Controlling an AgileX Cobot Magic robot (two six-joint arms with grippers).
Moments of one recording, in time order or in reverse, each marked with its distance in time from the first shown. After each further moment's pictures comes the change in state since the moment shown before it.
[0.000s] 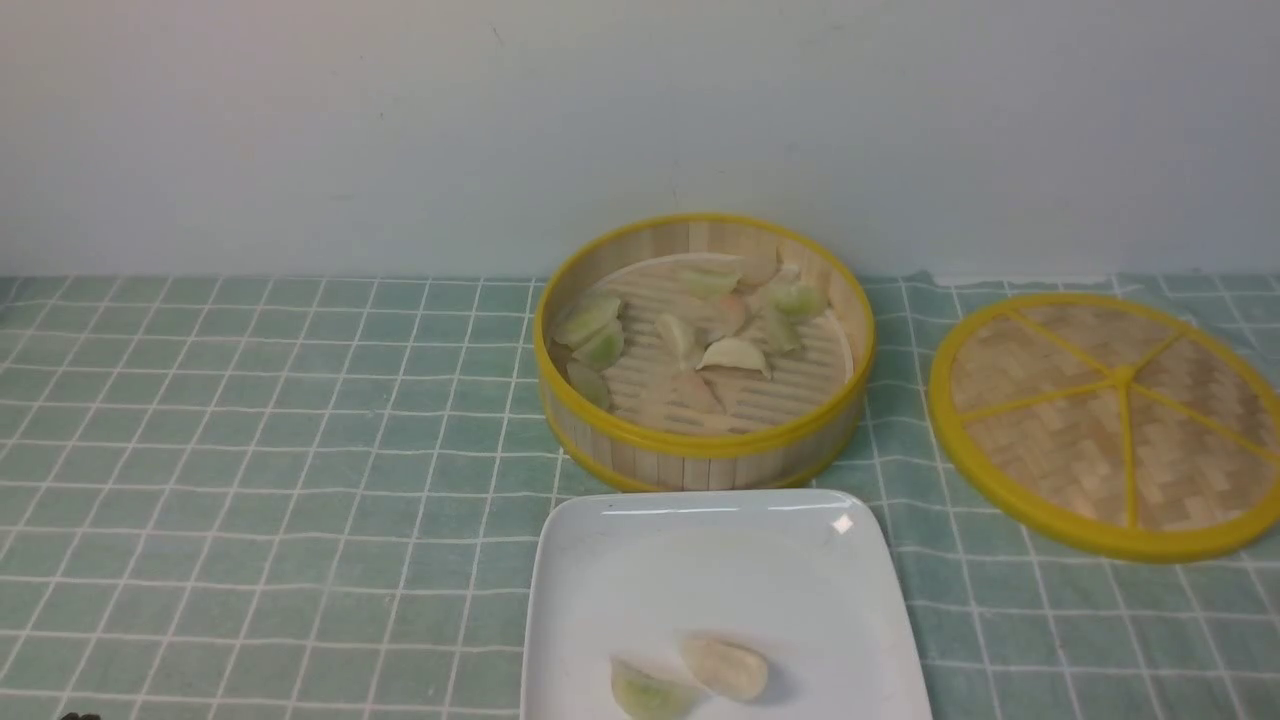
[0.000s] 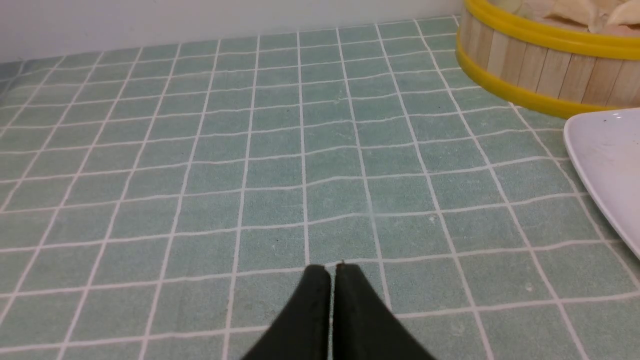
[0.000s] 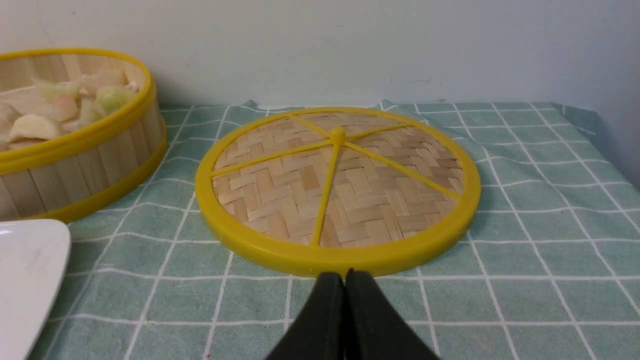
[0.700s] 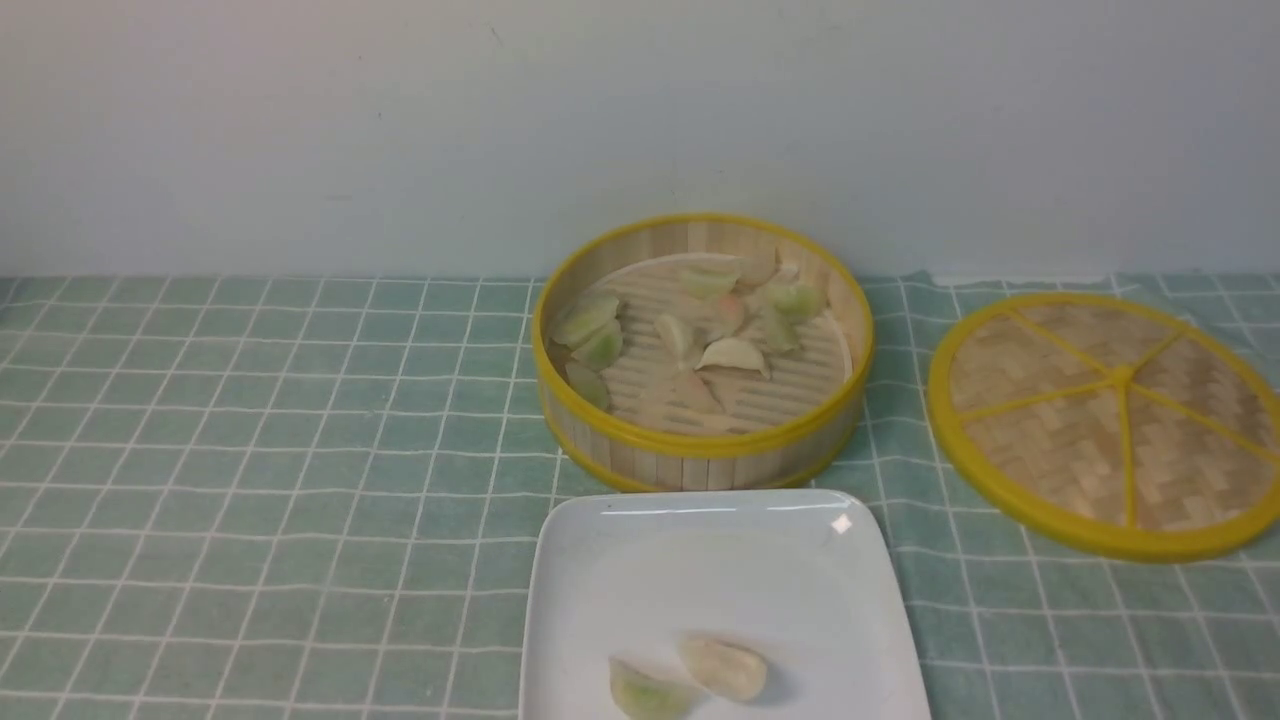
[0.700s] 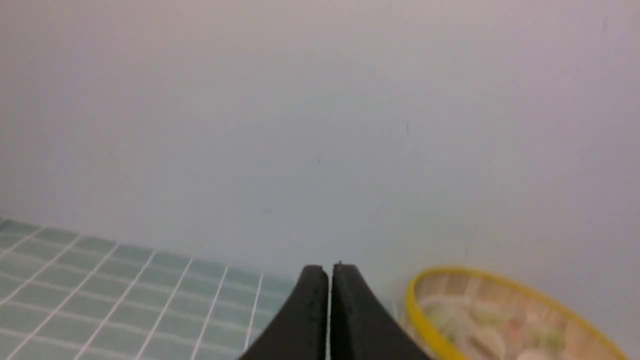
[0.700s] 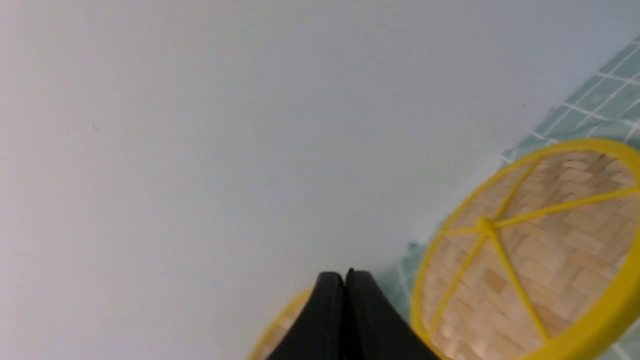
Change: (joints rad) right arm 0.001 0.000 0.009 0.615 -0.308 0.321; left arm 0.000 0.000 0.004 -0.281 -0.549 -0.115
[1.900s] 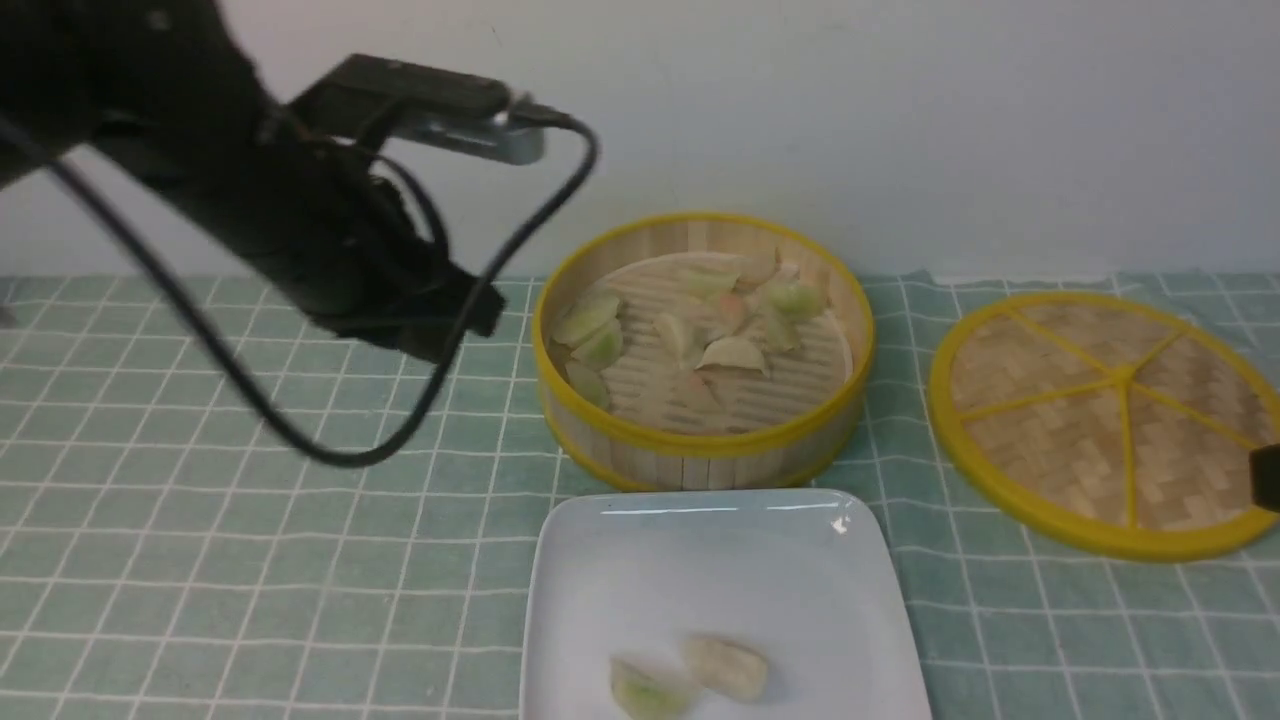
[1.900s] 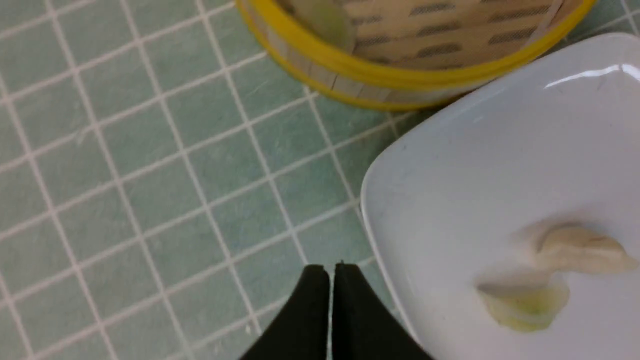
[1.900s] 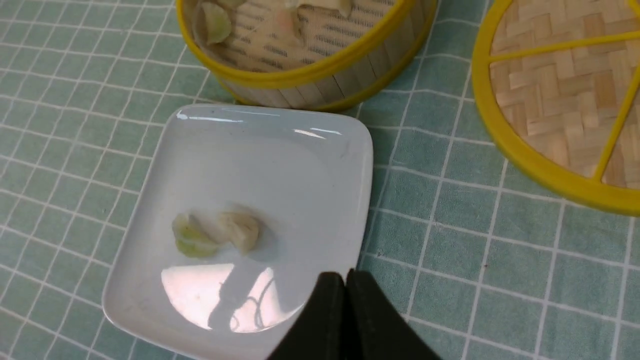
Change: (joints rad) right arm 0.020 0.850 -0.929 -0.079 1.076 -0.649; left arm -0.279 1.670 -1.518 0.191 1.188 0.205
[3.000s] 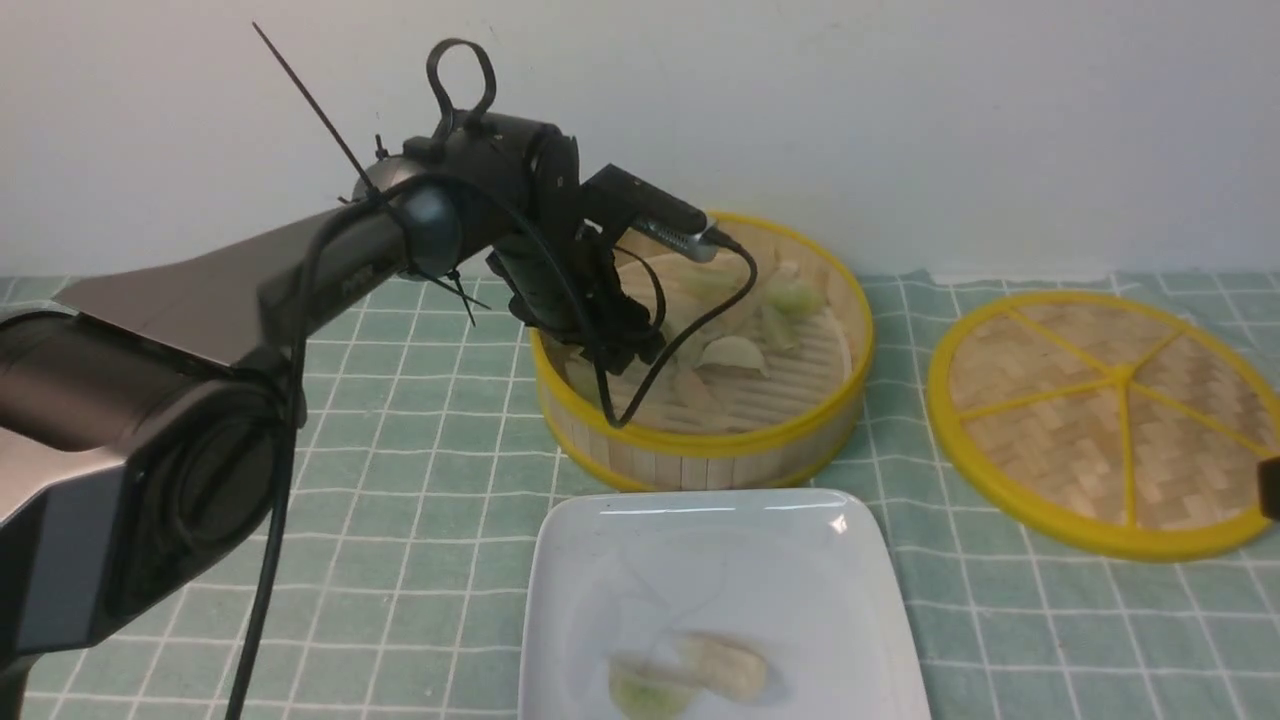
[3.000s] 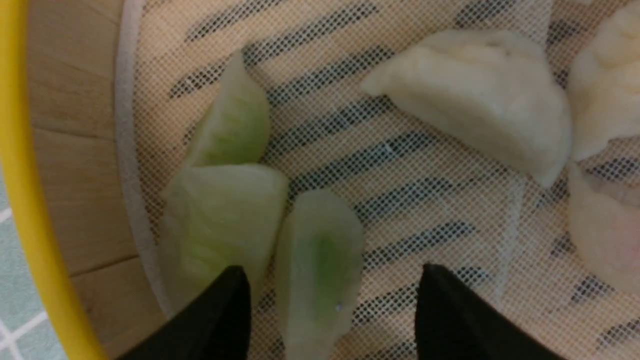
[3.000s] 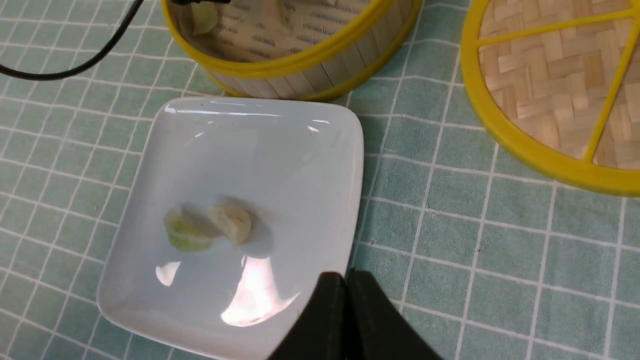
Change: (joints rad) right arm 0.000 0.000 0.000 -0.022 0.013 0.039; left arm -0.046 0.681 -0.512 0.095 -0.175 0.088
